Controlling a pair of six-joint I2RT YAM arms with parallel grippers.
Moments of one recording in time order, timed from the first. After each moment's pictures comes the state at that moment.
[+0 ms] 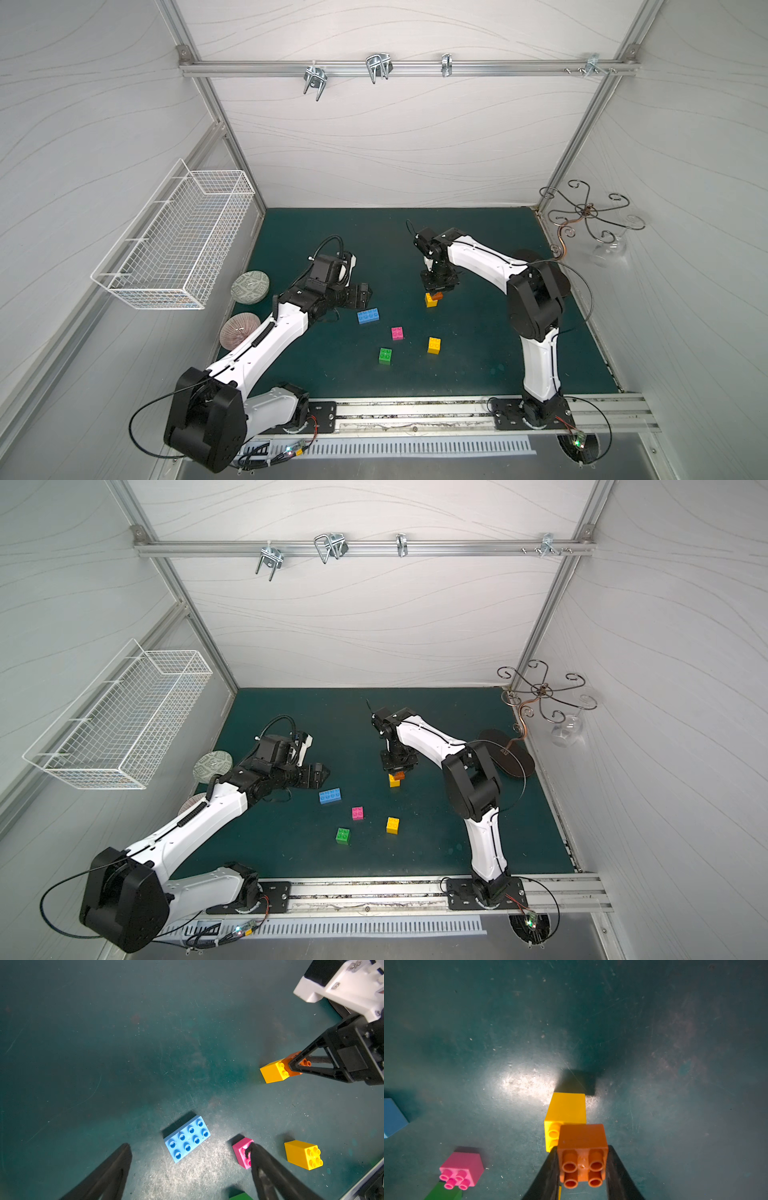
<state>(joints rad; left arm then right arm) -0.36 1.18 0.79 -0.48 0.18 -0.24 0.67 2.04 1.66 -1.15 0.01 0.37</state>
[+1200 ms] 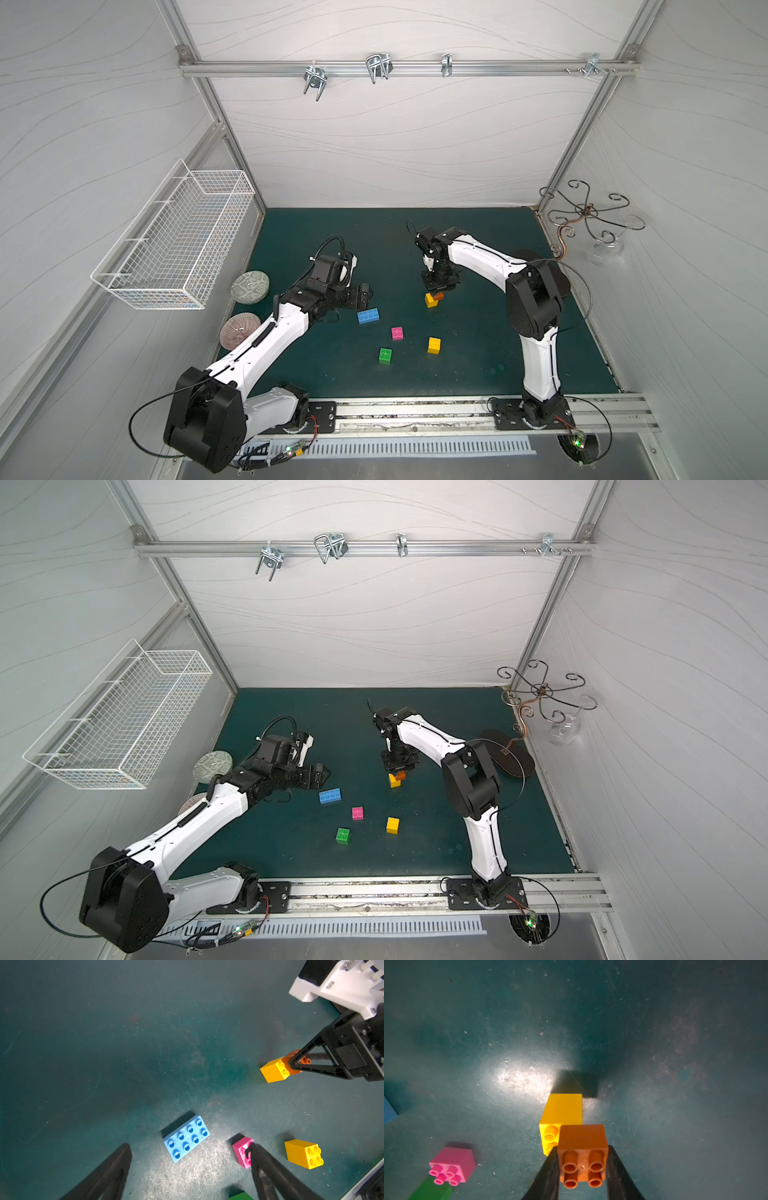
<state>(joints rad) -0.37 1.18 0.79 -0.48 0.18 -0.24 0.66 2.07 1.68 -1.17 -0.01 0.30</state>
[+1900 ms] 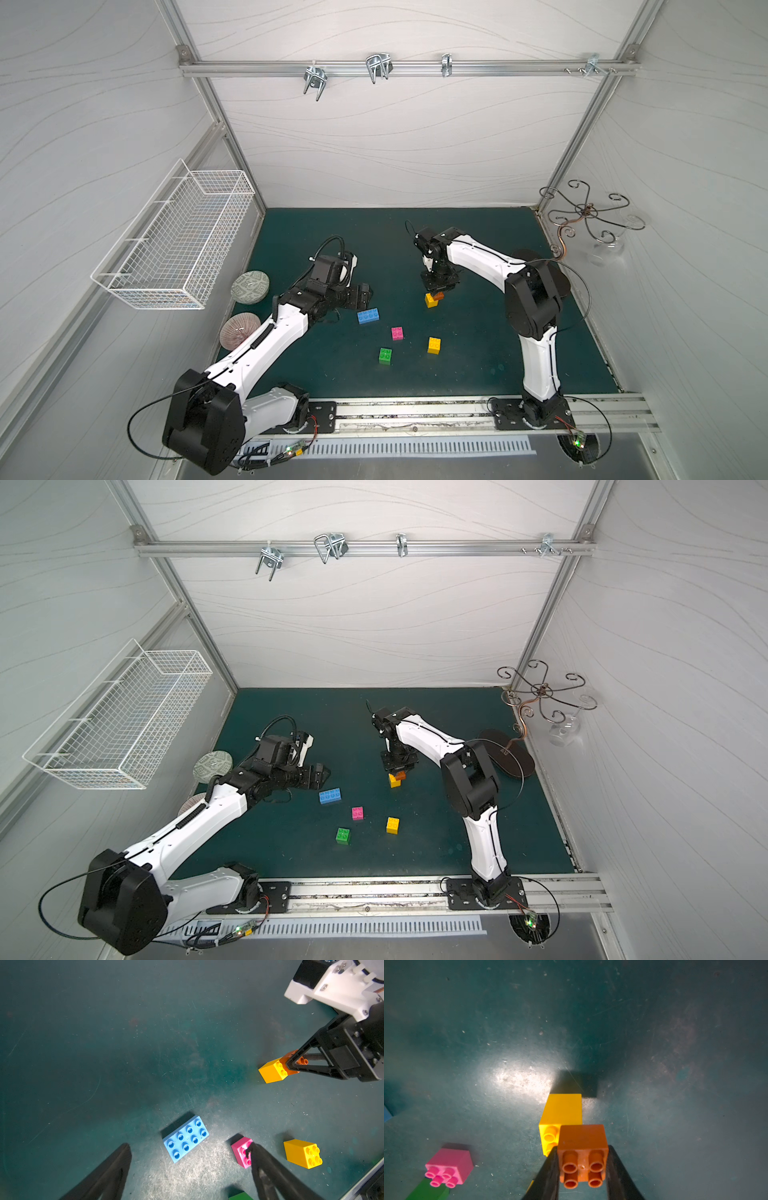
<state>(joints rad) -0.37 1.17 0.79 -0.48 0.17 -0.23 0.67 2.07 1.69 -1.18 0.00 0.30</state>
